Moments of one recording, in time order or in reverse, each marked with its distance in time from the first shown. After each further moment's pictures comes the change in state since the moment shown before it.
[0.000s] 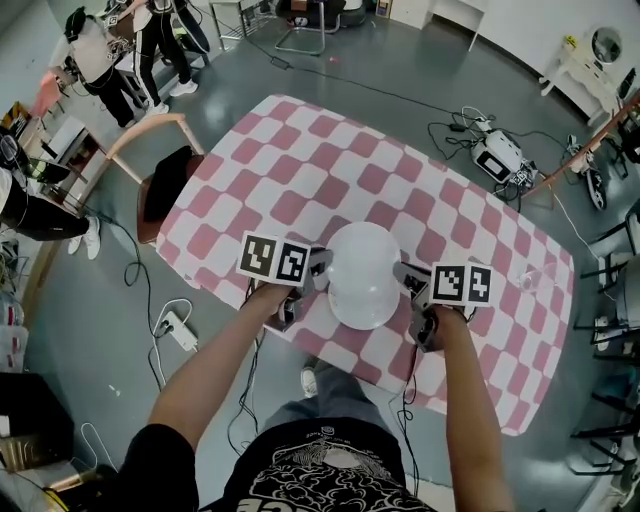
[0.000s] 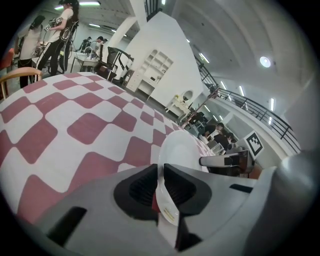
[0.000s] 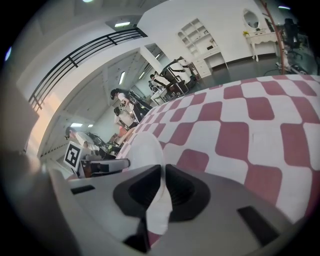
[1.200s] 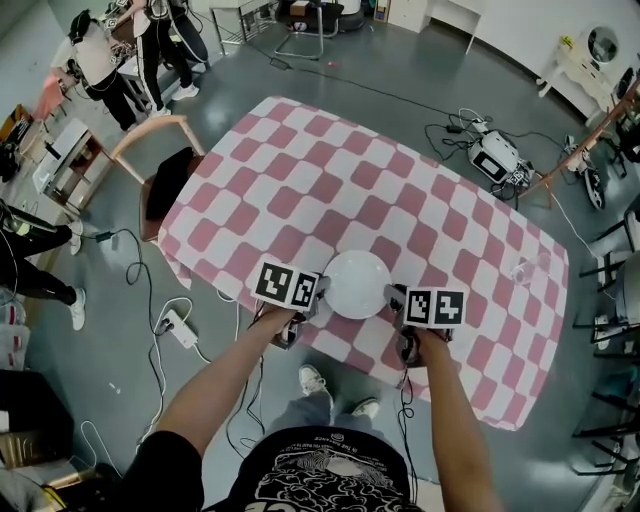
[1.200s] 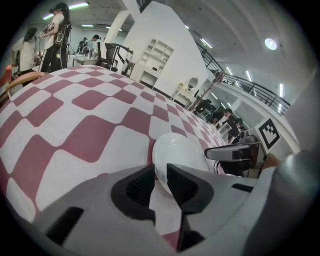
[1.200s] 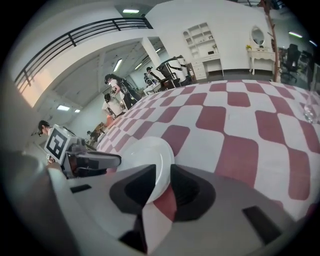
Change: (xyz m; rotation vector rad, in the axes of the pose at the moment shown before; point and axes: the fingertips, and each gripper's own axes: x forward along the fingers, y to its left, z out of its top) left arm 0.012 -0.008 -0.076 0.053 0.102 0.111; right arm -0.015 -0.030 -0.067 -0.087 0.049 -0.197
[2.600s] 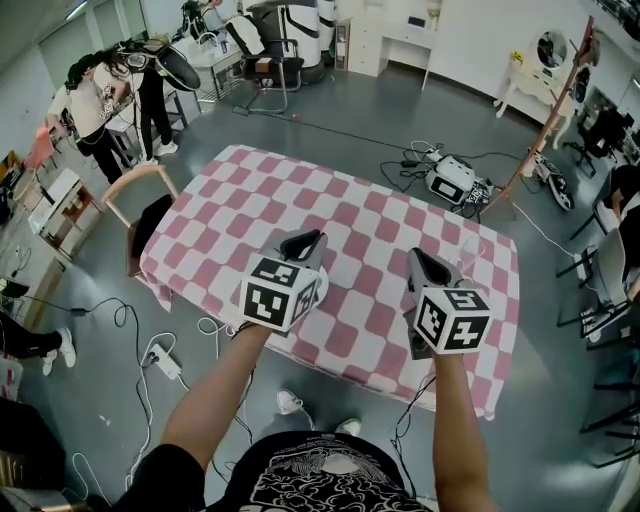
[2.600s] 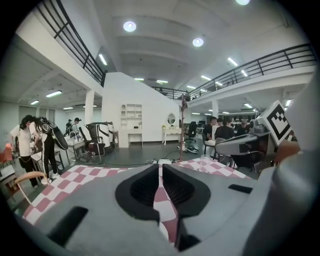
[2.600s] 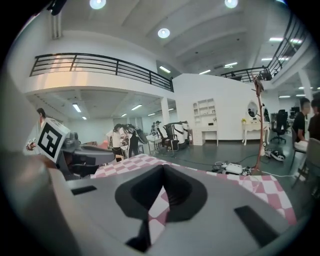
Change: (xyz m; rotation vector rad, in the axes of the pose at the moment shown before) left arm -0.104 -0.238 0.124 0.530 -0.569 0.134; right arm -0.276 -0.017 0.086 -0.319 -0.668 -0.128
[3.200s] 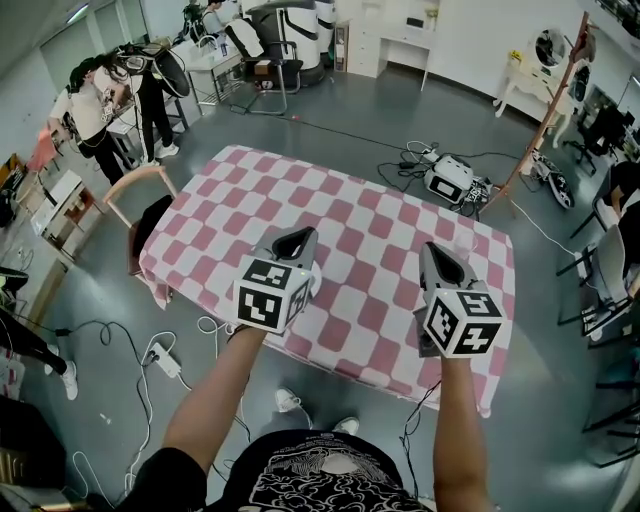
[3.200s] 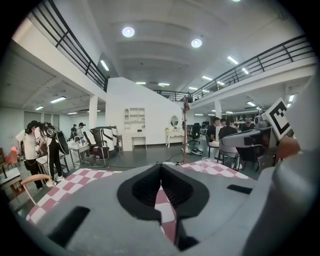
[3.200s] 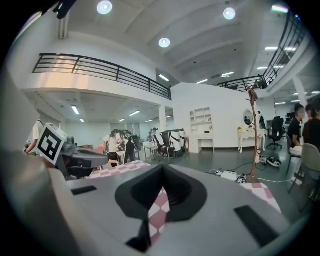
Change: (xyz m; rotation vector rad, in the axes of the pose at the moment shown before) left arm -0.014 -0.018 0.012 0.025 -0.031 0.058; right arm -0.043 -0.029 0.020 -0.023 -0.094 -0.044
